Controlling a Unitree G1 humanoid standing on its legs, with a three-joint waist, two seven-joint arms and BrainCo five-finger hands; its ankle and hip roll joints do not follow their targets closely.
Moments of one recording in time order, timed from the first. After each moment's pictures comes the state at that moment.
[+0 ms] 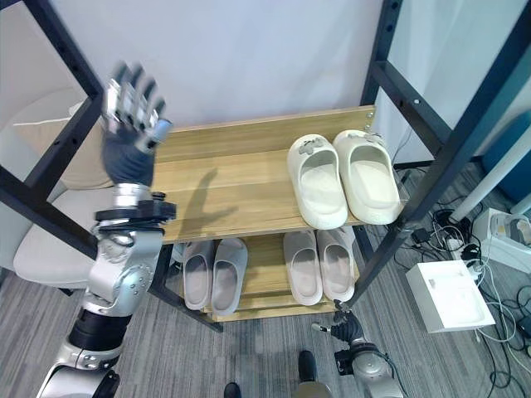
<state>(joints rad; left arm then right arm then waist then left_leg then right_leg) -0.44 0.28 -0.16 -0.34 -0.50 -0.26 0.29 0.02 -0.37 0.29 0.67 0.22 -0.09 -0.14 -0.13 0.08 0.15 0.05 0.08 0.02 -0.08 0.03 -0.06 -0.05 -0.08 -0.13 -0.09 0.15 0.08</state>
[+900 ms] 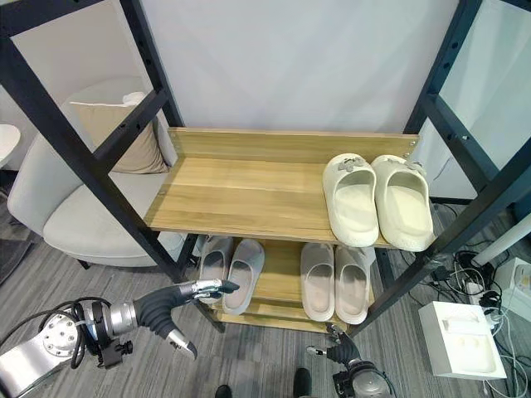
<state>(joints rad) 0.11 1.01 -0.47 -0.30 -0.36 -0.19 -0.39 0.04 -0.34 0.31 0.78 0.22 -0.13 0.00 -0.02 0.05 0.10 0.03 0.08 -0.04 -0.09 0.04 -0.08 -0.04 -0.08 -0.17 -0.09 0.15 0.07</state>
